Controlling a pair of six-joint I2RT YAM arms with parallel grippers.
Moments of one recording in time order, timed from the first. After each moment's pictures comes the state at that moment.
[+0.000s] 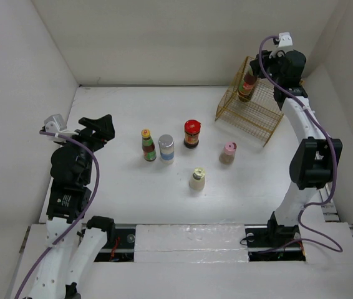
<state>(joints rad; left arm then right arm) -0.17 0.58 0.86 -0.24 -0.22 -0.64 -0.02 1.85 1.68 0.13 -0.33 0.06</state>
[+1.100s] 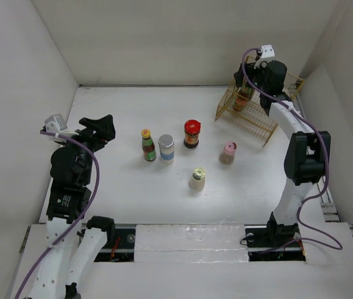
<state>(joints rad) -0.17 0.57 0.86 -0.24 -0.20 -0.64 0.06 1.94 1.59 0.22 -0.22 0.02</state>
